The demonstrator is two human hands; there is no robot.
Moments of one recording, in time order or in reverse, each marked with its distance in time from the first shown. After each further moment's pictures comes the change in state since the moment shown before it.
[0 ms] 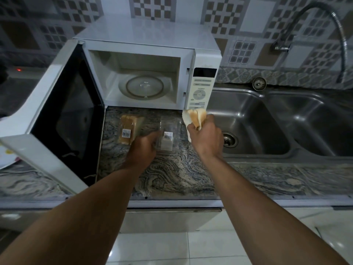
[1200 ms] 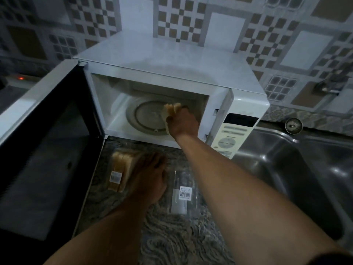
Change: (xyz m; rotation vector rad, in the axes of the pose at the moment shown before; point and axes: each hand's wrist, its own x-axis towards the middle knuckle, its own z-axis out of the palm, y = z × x) left_hand 0.104 -0.069 0.064 0.468 -0.168 -0.081; right_hand 0.180 -0.124 0.132 -0.015 -0.238 -0.183
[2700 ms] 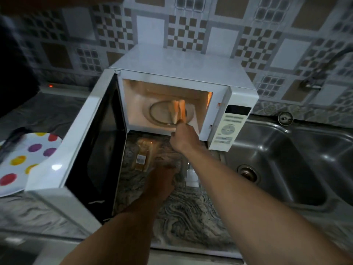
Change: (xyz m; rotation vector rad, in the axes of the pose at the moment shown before) left_hand -0.083 0.007 -0.055 -0.106 -0.168 0.039; right_hand -0.111 -0.025 -0.016 -0.141 -0.188 -0.096
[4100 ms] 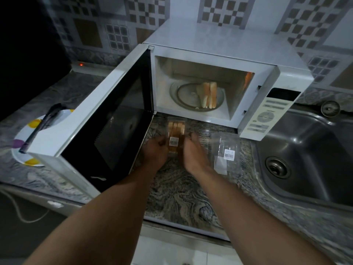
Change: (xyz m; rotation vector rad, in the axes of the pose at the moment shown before) left_hand -0.011 -0.070 -0.048 -0.698 0.322 -0.530; right_hand -0.051 0.007 0.100 -0.225 0.030 -0.446
